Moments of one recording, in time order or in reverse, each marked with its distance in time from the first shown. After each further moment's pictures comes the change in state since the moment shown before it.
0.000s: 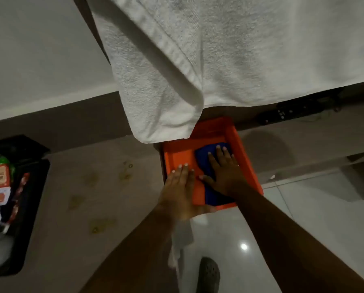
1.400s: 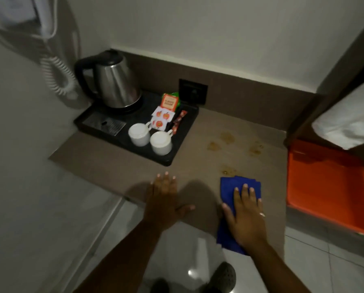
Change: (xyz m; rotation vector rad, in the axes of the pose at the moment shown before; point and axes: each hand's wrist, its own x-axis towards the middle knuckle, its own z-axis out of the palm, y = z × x) left_hand -0.336 -0.190 0.130 -0.235 0.408 -0.666; right_hand -0.182 -0.288 0.076 -0.112 0.028 -0.233
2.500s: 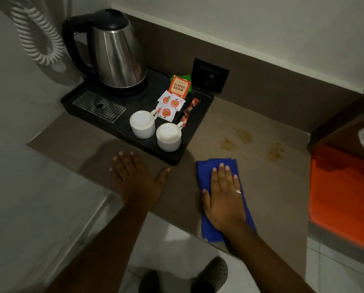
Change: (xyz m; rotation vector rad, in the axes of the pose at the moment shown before) left_hand 0.062 -0.067 -0.005 -0.126 0.262 -0.511; right_hand 0.074 -0.094 0.016 -0.135 -0.029 -0.163
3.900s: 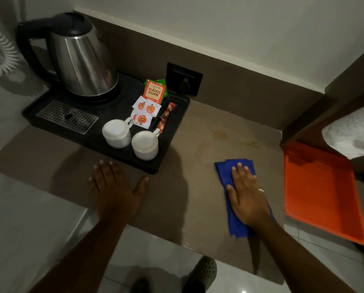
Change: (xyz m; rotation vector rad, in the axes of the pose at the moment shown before) left_hand 0.003 0.001 -0.007 0.063 -0.037 0.084; right_hand 0.000 0.118 -0.023 0.094 0.006 0.066
